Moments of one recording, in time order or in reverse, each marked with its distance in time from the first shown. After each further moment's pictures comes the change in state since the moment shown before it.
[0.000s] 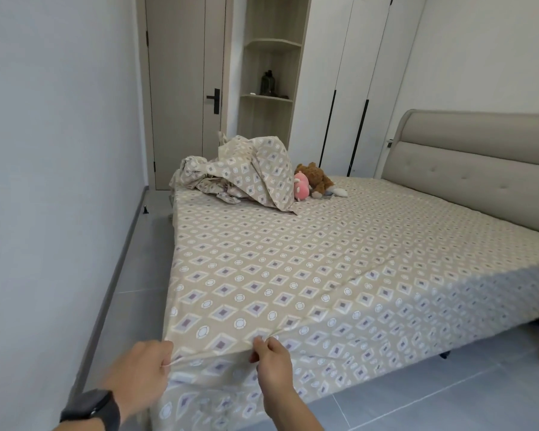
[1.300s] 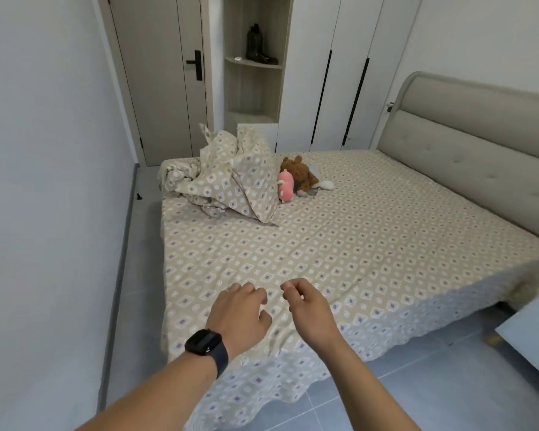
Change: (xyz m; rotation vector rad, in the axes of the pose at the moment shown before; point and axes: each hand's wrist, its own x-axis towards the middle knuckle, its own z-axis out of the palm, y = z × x) left_hand 0.109 0.283 -0.248 0.001 -0.079 0.318; right_hand -0.046 -0.388 -0.126 -0.327 -0.082 -0.237
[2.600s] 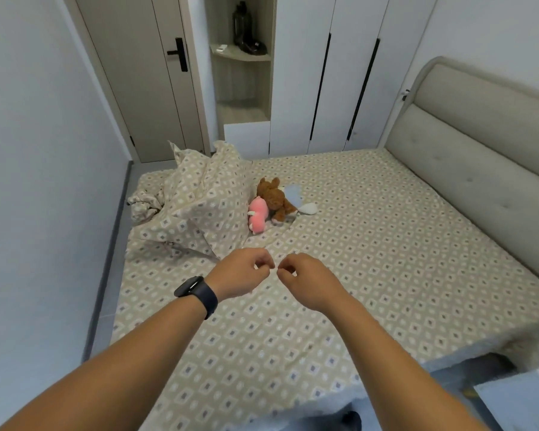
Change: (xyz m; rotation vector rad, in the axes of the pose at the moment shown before) left_hand 0.398 0.187 -0.223 -0.473 -0.137 -0.106; right_hand 0.334 -0.191 -0.322 -0.643 -0.343 -0.138
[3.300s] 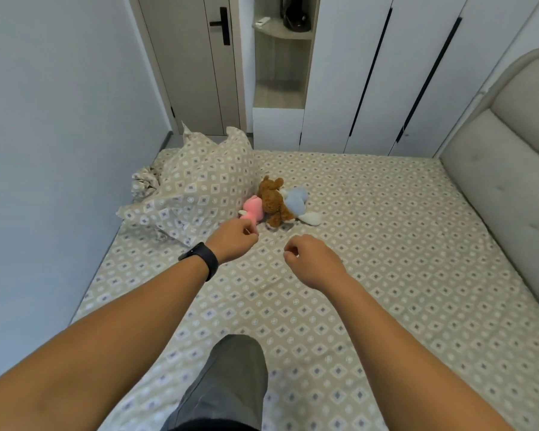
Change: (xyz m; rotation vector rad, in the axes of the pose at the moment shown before) left_hand 0.253 0.104 0.061 -0.036 0.235 -0.394; right_hand 0.176 0.198 -0.176 -0.126 -0.132 -0.174
